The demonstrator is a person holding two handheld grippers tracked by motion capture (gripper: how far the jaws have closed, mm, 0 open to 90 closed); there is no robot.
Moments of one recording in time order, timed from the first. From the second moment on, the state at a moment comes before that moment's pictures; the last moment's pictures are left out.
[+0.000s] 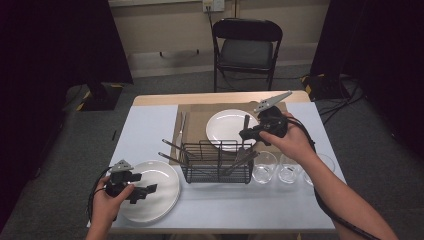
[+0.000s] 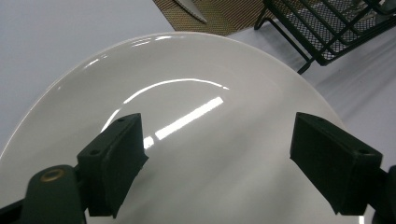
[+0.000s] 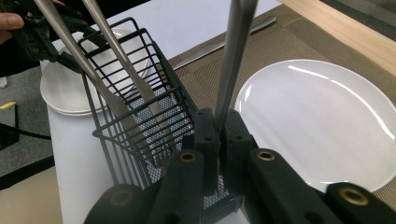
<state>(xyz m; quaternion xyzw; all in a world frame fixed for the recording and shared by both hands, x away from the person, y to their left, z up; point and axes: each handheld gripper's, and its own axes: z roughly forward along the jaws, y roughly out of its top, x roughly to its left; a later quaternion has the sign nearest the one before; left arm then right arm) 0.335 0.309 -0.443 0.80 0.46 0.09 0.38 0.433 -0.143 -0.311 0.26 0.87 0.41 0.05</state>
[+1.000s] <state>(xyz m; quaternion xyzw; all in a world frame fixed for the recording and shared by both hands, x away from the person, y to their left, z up) 0.334 0.303 -0.442 0.80 0.45 0.09 0.38 0.428 -0.148 -0.262 0.25 0.87 0.42 0.07</state>
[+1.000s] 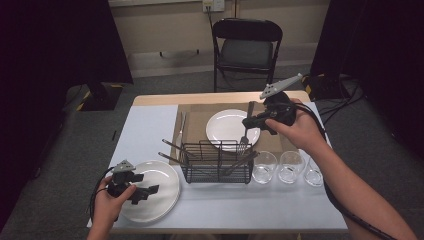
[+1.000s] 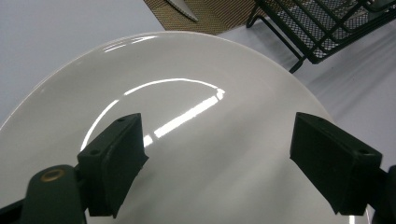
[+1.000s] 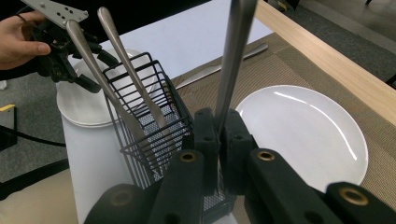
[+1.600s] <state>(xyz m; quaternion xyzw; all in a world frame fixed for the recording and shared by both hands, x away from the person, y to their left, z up) 0.333 0.308 -0.439 0.80 0.46 0.09 0.38 0.426 -0.148 -0.238 0.24 0.87 0.42 0.08</state>
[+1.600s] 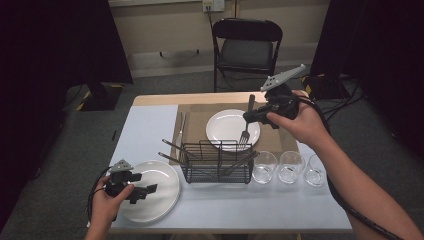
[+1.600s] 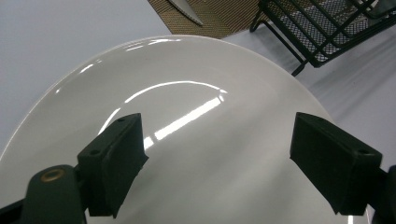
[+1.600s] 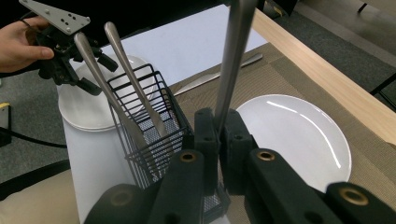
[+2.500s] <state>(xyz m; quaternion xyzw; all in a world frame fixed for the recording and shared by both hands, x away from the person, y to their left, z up) 0.332 0.311 -0.435 0.79 0.46 0.10 0.39 0.427 -0.160 -0.215 0.25 0.87 0.42 0.09</state>
